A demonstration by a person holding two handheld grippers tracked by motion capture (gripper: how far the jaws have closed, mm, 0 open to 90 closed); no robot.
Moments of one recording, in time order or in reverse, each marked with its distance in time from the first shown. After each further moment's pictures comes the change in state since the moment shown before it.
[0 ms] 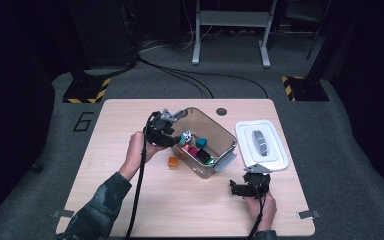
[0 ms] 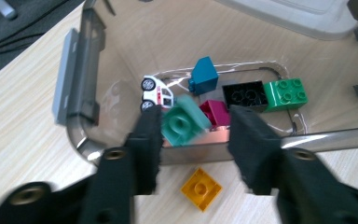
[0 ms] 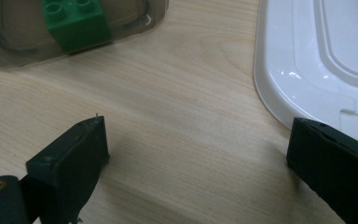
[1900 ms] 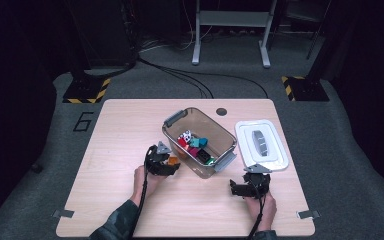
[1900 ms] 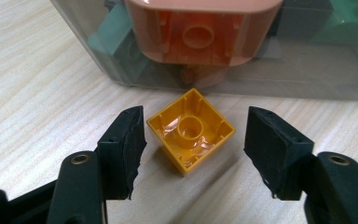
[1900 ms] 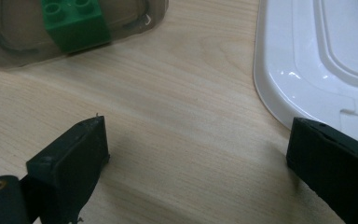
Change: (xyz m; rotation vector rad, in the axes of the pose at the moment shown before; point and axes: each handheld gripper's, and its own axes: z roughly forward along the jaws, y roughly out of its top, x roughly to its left) left arm -0.022 -0.108 0.082 -0.046 0.017 -0.151; right arm 0.000 0.000 0.000 0.000 0.000 0.000
